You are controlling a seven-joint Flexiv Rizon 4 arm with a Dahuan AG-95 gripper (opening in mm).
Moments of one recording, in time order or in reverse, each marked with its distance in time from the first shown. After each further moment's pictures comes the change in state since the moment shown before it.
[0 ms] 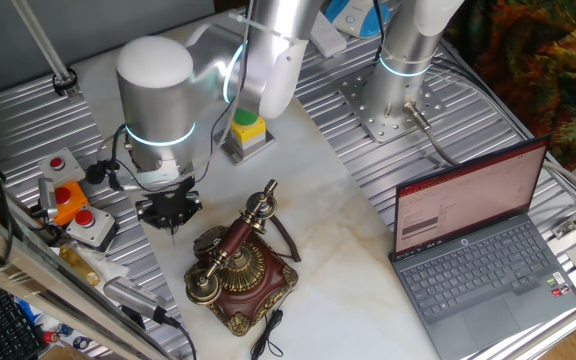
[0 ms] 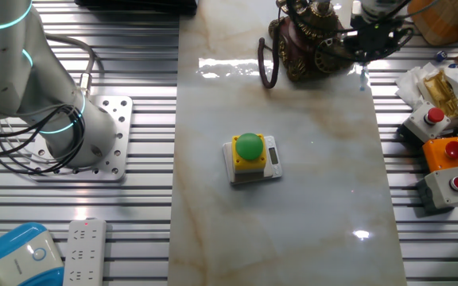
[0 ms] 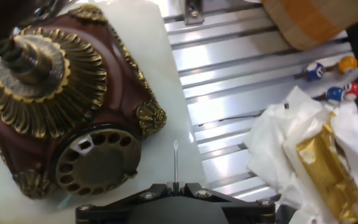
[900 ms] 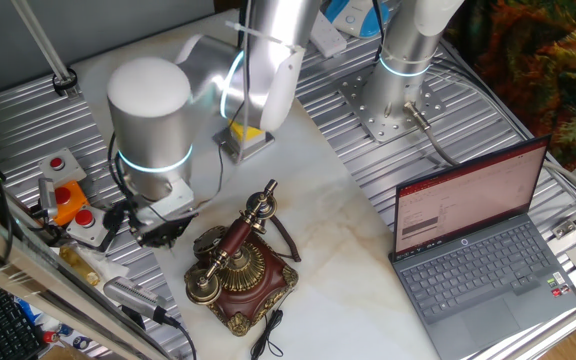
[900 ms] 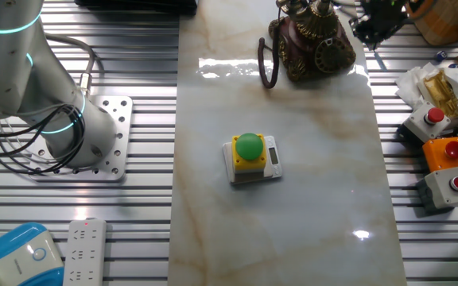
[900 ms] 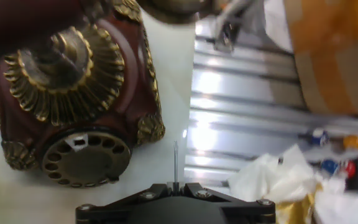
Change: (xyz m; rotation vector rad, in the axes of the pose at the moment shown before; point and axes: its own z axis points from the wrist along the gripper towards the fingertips) arm -0.037 -0.014 -0.013 -0.025 0.049 -0.331
